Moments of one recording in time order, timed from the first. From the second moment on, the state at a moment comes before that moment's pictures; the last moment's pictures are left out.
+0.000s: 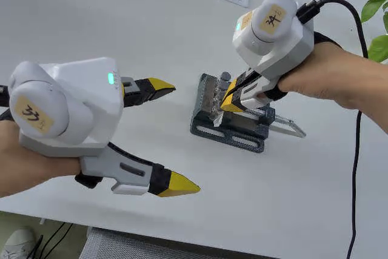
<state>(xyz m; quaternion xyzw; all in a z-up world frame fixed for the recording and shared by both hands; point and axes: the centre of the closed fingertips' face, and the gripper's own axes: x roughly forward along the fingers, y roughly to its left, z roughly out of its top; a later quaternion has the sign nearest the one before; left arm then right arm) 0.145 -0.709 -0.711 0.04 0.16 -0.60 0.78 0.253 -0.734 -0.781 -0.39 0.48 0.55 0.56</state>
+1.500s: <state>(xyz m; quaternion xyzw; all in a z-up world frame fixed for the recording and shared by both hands) 0.150 -0.709 -0.710 0.04 0.16 -0.60 0.78 0.250 -0.732 -0.784 -0.44 0.48 0.54 0.54</state>
